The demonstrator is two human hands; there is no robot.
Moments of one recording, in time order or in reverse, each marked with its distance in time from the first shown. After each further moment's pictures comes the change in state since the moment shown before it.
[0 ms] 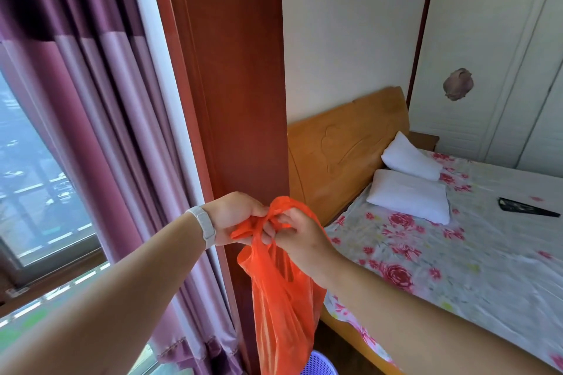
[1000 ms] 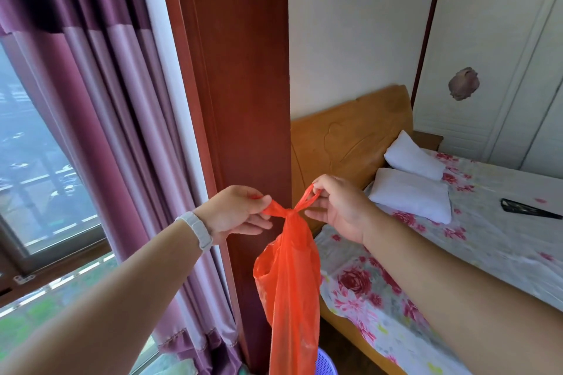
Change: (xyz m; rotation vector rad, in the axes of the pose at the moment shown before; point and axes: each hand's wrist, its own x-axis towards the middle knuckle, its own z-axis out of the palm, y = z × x) left_hand -0.011 -0.016 0.003 0.032 0.209 0.237; right_hand 0.020 -0.041 -0.062 0.333 0.176 0.375
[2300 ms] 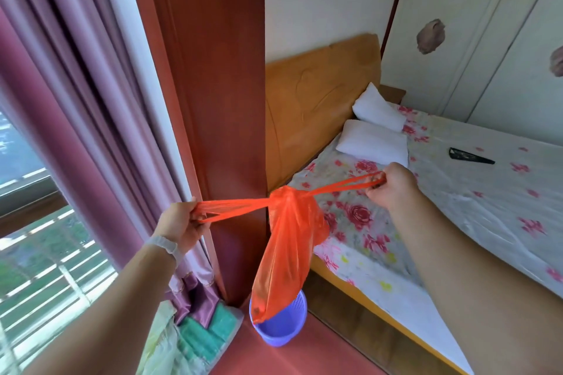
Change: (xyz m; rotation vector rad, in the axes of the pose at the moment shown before) left_hand 0.016 -0.168 -0.011 -0.858 0.444 -0.318; right_hand -0.026 0.056 -0.114 0.537 0.916 0.205
